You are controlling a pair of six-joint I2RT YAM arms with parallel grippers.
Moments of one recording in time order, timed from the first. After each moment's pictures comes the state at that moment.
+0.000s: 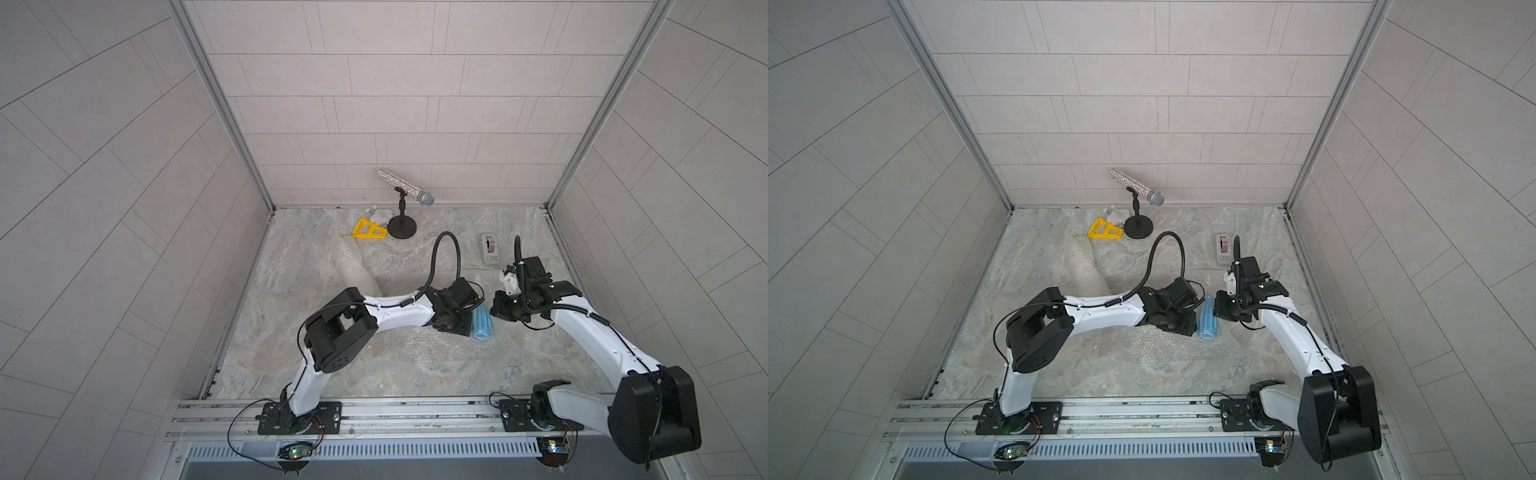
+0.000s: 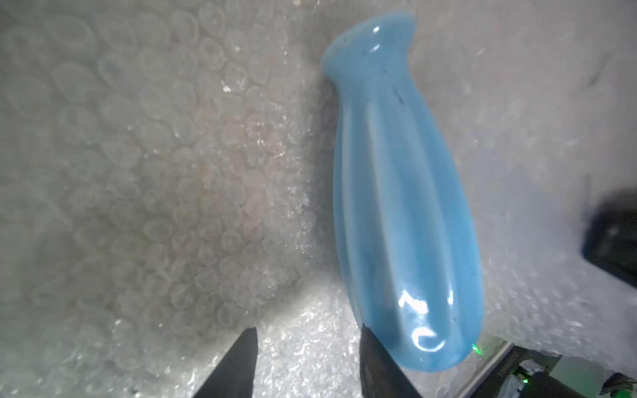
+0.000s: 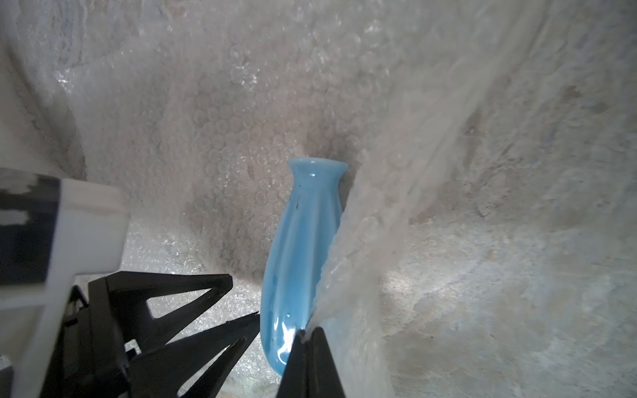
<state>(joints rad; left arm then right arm) -1.05 2.03 1.39 -0.40 0.15 -0.77 0.14 1.18 0.79 -0.79 -0.28 0.36</state>
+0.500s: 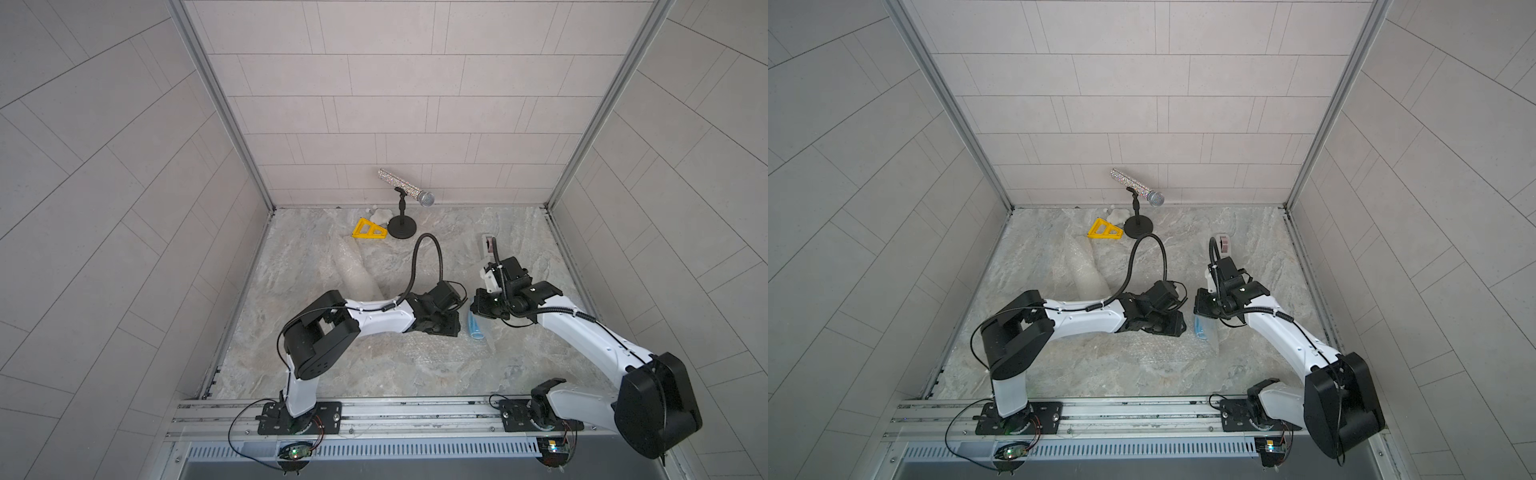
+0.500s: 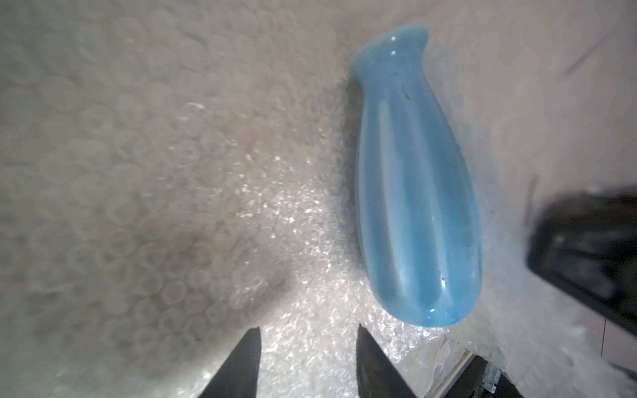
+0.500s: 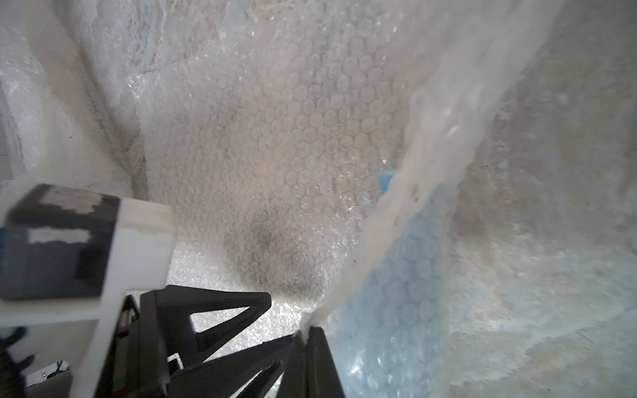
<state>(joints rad) -0.99 1.86 1.13 -0.22 0.17 -0.82 0.35 1.24 0.80 -0.63 -0.25 0.56</state>
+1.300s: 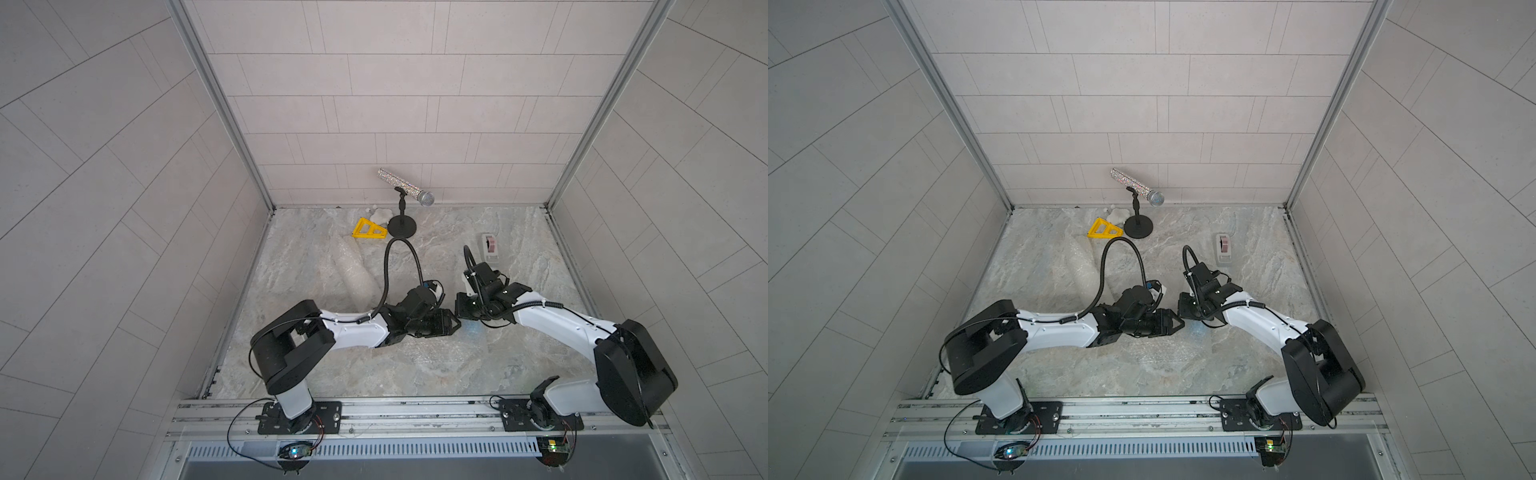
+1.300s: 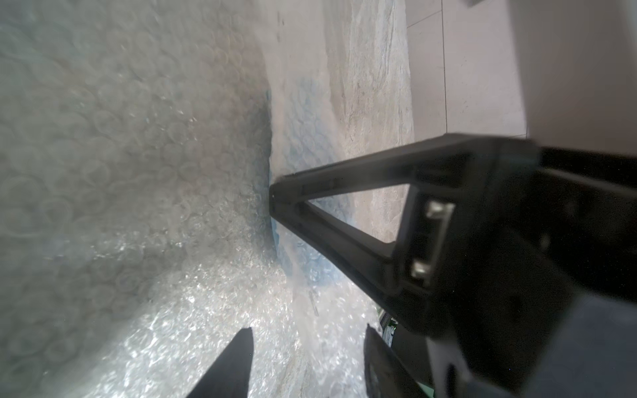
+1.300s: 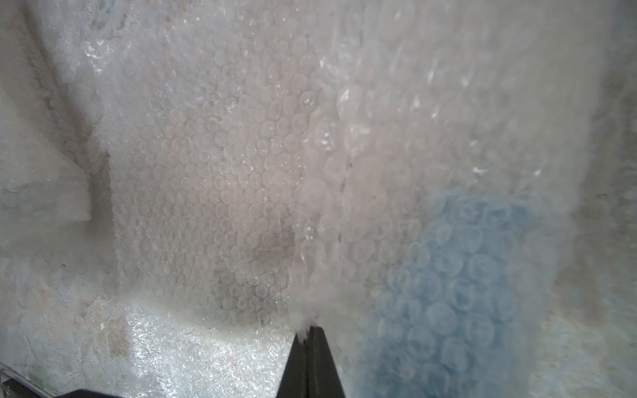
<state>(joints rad) -0.99 1.73 0.84 0.25 0.30 -1.00 0.50 1.38 0.79 -0.48 -0.13 0.63</state>
